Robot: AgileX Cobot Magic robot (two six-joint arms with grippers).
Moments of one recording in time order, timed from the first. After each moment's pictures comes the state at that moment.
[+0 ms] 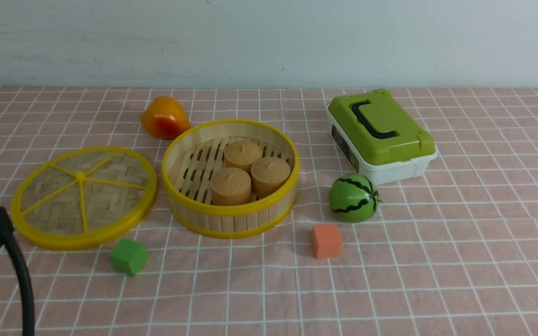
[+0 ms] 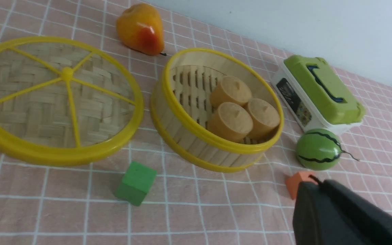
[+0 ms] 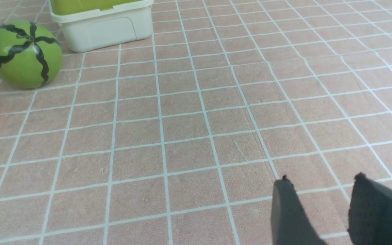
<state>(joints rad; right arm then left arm) -0.11 -0.01 0.02 0.02 0.39 0.10 -0.06 0.49 -0.57 -0.50 0.53 0.04</state>
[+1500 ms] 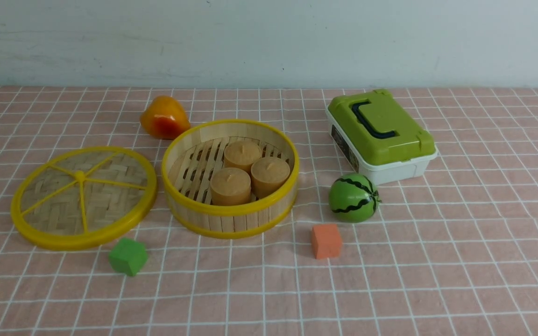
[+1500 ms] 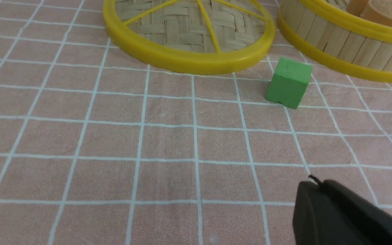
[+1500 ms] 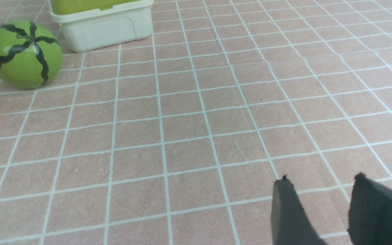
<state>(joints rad) -0.11 -0.01 0.02 0.02 0.39 0.10 -0.02 -0.01 0.03 -0.09 0.40 -0.06</state>
